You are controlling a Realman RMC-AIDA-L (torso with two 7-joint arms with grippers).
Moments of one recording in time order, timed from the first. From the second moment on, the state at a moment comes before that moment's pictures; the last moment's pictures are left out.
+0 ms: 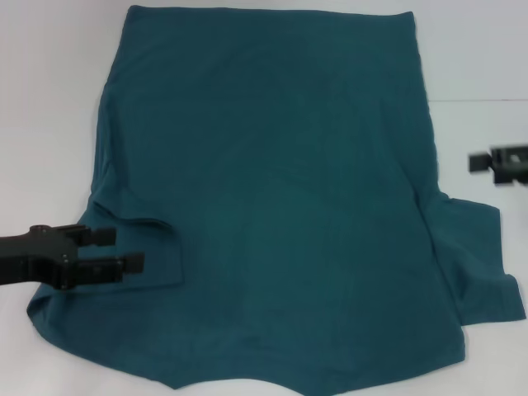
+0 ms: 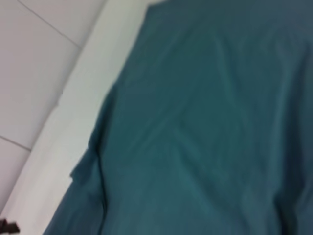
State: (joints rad) left arm -0.42 -2.12 0.49 1.07 2.21 1.77 -1.79; right arm 0.66 1.80 -0.62 -0.68 -2.23 -1.60 2.36
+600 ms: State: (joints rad) left arm -0.44 -2.13 0.50 1.05 2.21 1.71 -1.80; right arm 0.54 1.79 -0.62 -0.67 -2.30 -1.68 2.44
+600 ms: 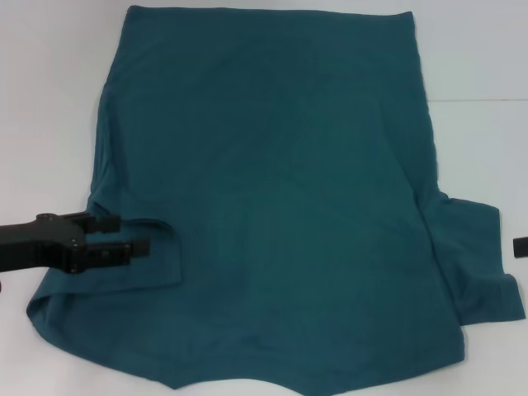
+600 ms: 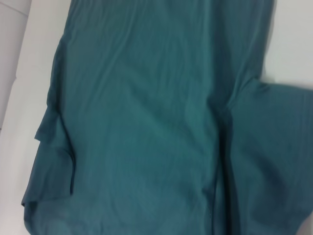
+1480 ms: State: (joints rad) left arm -0.44 -2.13 0.50 1.05 2.21 1.67 -1.80; right arm 0.54 1.84 -0.64 -0.66 -2.37 -1.57 2.43
